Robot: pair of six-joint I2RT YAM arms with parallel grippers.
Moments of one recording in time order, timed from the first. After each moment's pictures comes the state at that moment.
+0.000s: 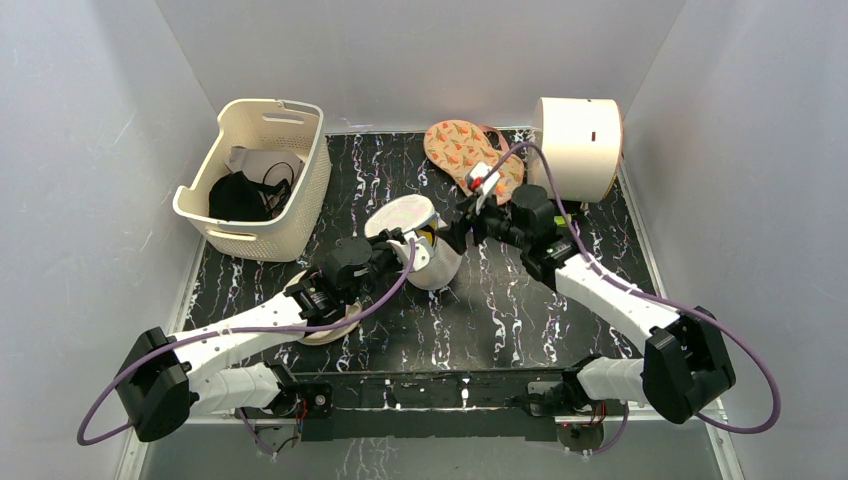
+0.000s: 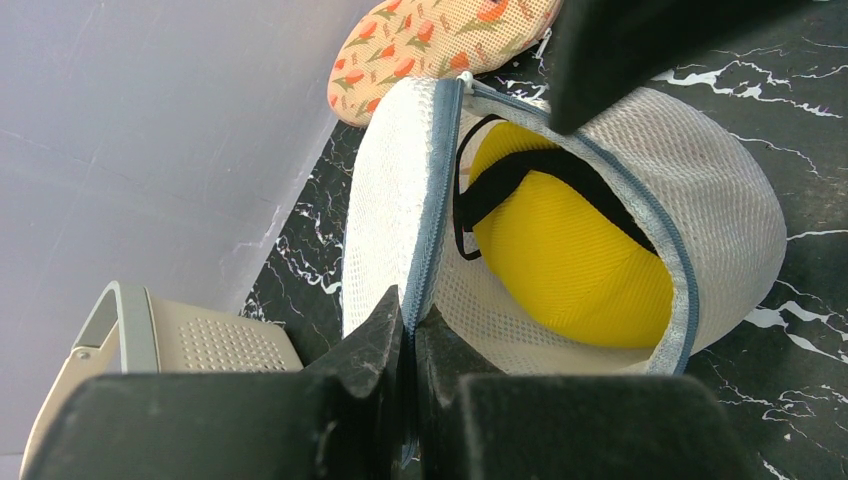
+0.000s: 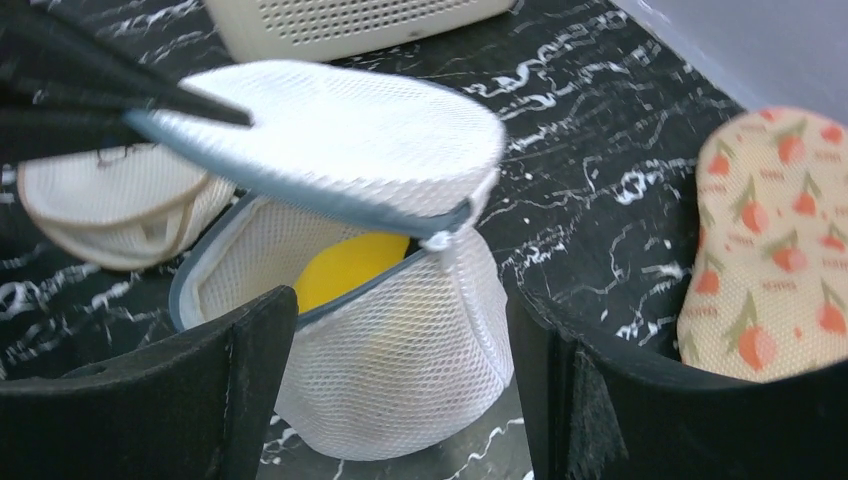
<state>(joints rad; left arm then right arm) -0.89 1.11 0.65 0.20 -0.25 0.70 0.51 1.25 0.80 0.23 -0.44 -0.10</state>
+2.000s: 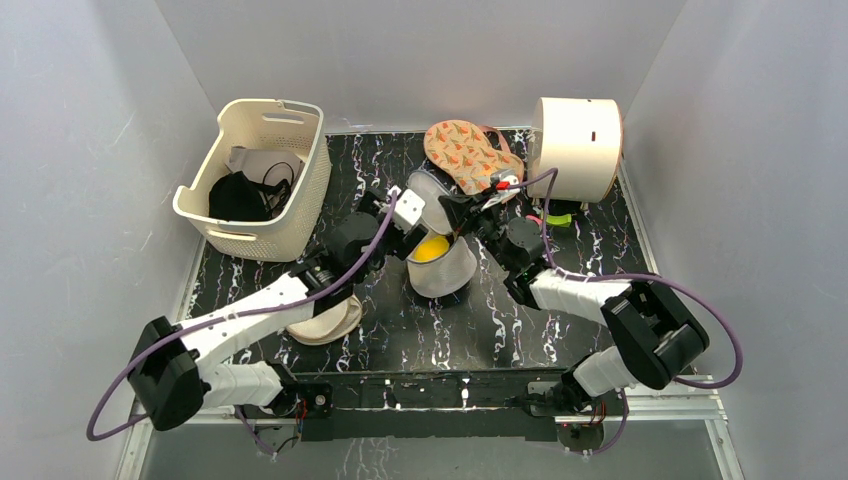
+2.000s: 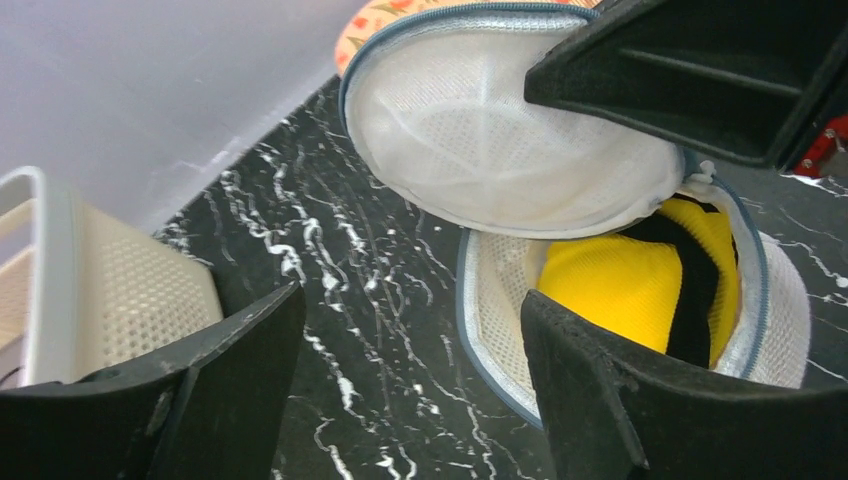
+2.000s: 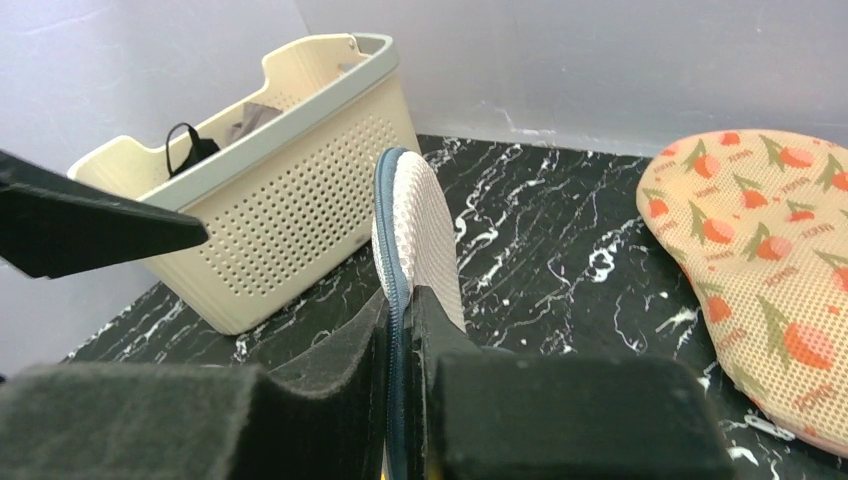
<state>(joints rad) -0.84 1.18 0.81 0.13 -0.36 0.34 0.61 1.44 0.60 1.03 -0.01 0.31</state>
